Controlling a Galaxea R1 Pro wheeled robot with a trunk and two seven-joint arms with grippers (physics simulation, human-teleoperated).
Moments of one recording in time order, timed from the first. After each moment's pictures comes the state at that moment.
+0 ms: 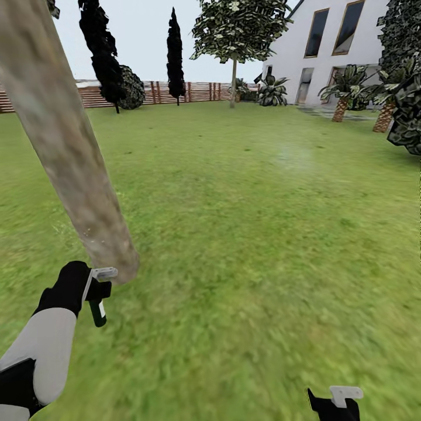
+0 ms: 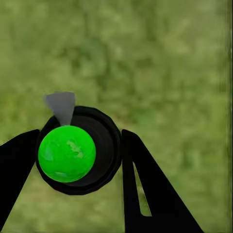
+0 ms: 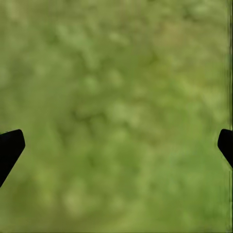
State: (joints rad) left arm -0.91 0.13 0.42 -0.71 -0.48 1.02 -0.25; right arm -0.40 -0.15 -0.53 -0.16 0.42 -0.44 0.09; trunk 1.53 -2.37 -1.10
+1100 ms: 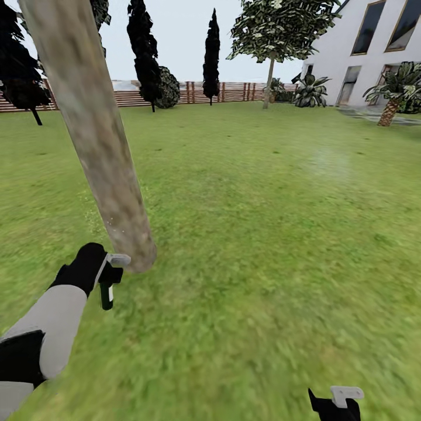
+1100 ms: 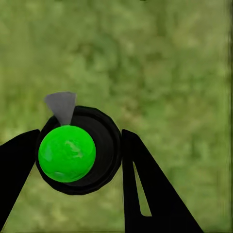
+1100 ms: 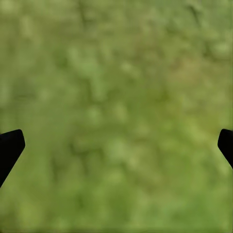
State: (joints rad) left arm -1.05 0.13 0.22 -0.58 -0.47 1.03 -0.26; right arm -0.40 -0.16 -0.52 -0.16 0.42 -0.43 0.09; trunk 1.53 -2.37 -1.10
